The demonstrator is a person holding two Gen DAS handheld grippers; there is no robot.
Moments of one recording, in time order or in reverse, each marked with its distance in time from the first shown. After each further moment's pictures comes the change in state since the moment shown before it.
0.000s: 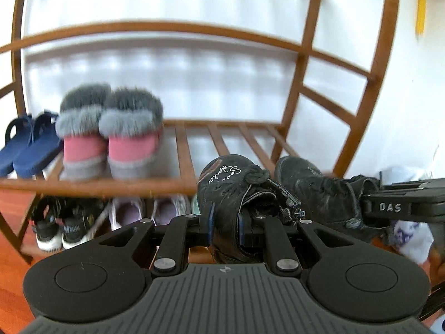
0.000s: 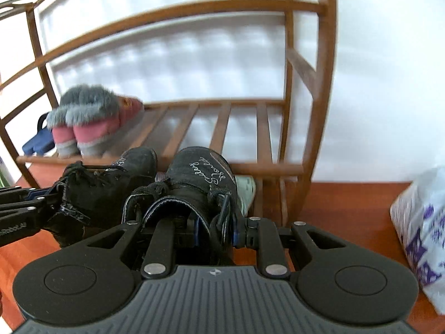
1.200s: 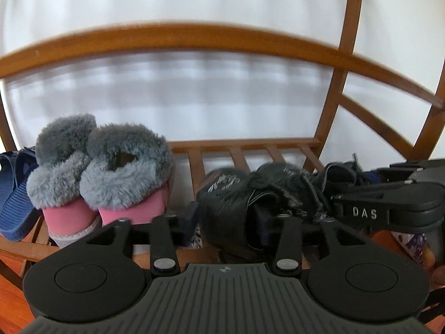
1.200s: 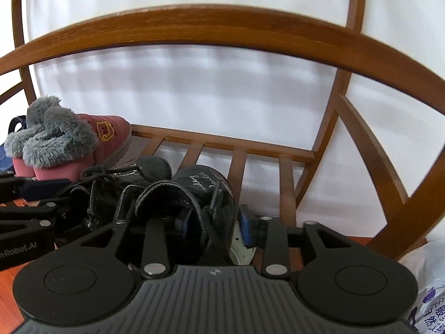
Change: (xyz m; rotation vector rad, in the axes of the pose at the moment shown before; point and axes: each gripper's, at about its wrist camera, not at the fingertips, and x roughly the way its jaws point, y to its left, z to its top) left arm 0.078 0.013 0.060 0.043 0.044 0.053; right arm 0.093 0.027 0.082 -0.129 0.020 -0.040
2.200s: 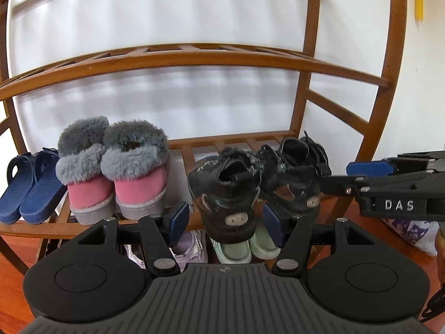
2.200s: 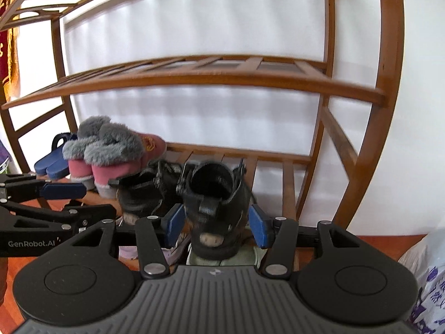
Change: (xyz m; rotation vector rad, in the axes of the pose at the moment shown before) left arm -0.060 -0.010 -0.036 0.073 -0.023 -0.014; right arm -0.086 -0.004 -0.053 0.020 -0.112 0.097
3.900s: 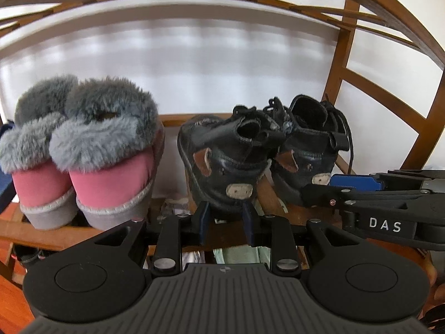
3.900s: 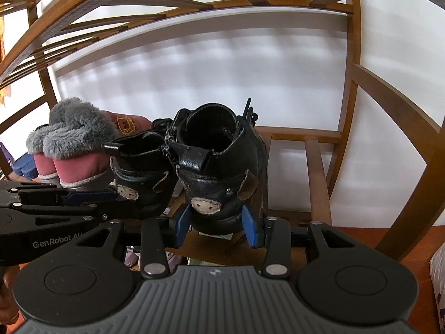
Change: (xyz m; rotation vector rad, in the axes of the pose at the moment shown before) left arm 0.098 0.013 0.000 -0.091 0.092 0.008; right arm 0.103 -0.014 0.001 0.062 0.048 0.048
